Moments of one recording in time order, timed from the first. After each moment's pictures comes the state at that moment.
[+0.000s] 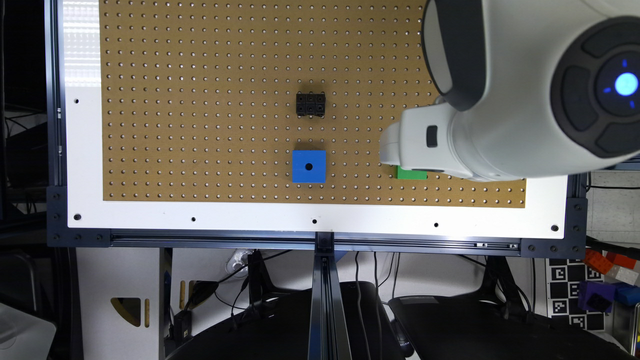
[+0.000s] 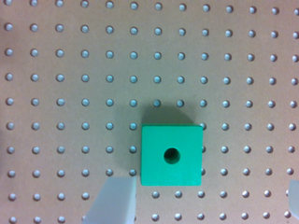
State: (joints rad) arm 0.13 0.34 0.19 -1.90 -0.01 2.33 1.08
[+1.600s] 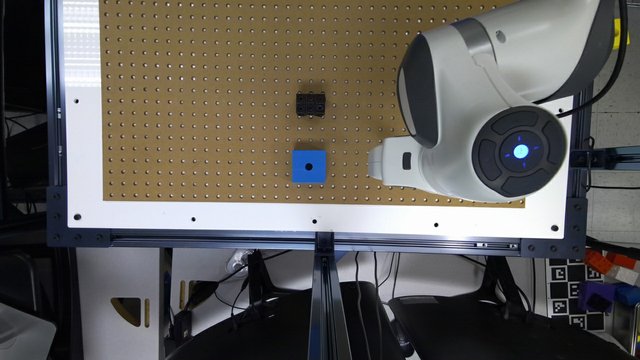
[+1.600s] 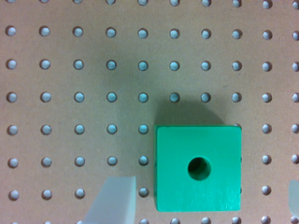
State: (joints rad) arm 0.13 0.50 0.17 -1.87 -0.03 2.40 1.08
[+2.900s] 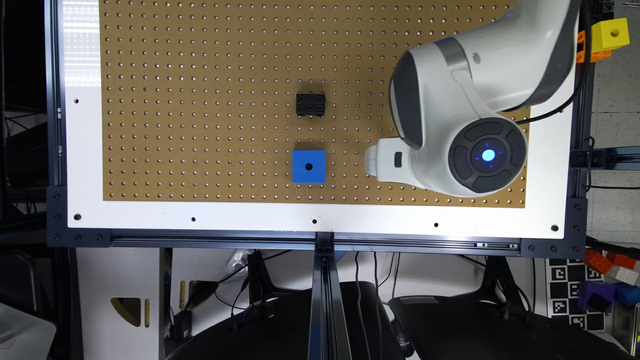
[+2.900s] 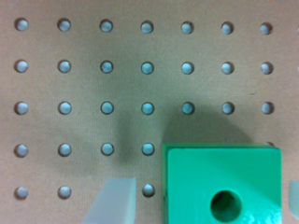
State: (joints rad) arm 0.13 0.63 0.17 -1.86 -0.05 2.51 1.08
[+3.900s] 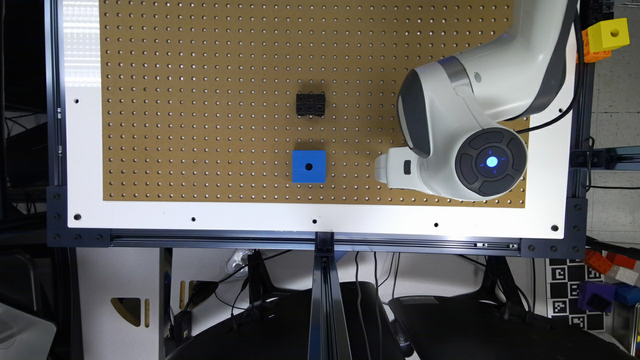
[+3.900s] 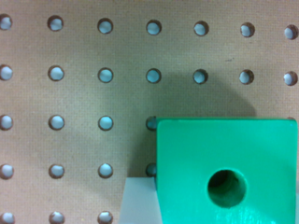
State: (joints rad) arm 0.16 0.68 0.17 -1.80 -0.05 2.52 1.10
